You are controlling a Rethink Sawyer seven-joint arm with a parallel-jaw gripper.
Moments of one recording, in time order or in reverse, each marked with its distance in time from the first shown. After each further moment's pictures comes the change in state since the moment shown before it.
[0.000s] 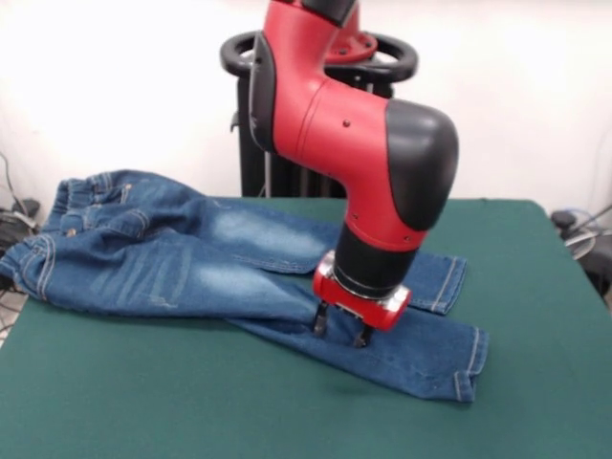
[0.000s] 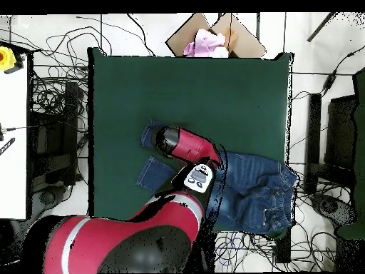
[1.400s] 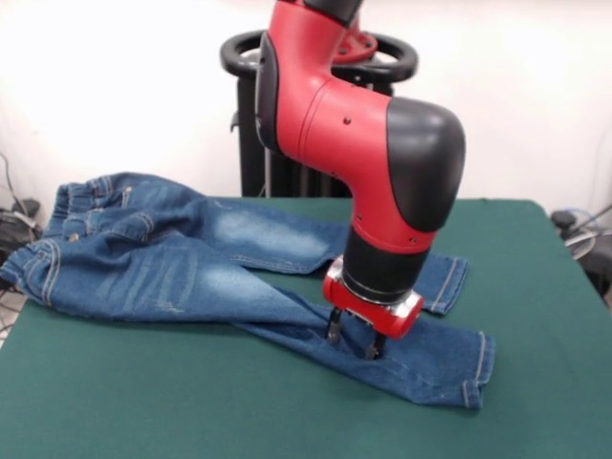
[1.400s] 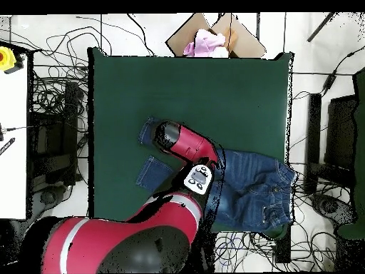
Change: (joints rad) arm 0.002 -0.006 0.011 0.004 0.107 0.000 0.007
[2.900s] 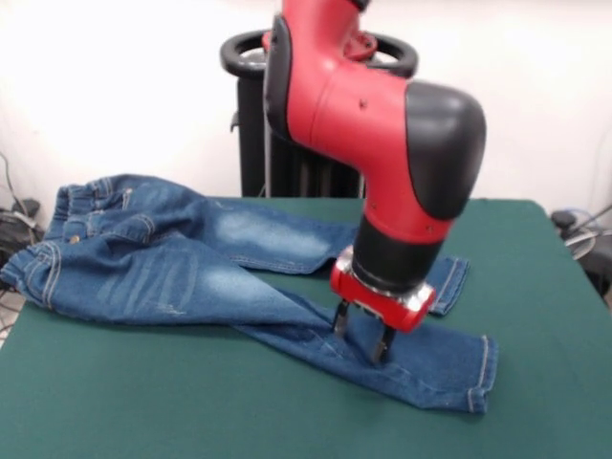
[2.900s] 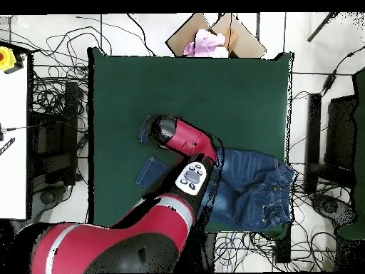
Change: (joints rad) arm 0.034 -0.021 -0.051 -0.035 0.007 0.069 0.018
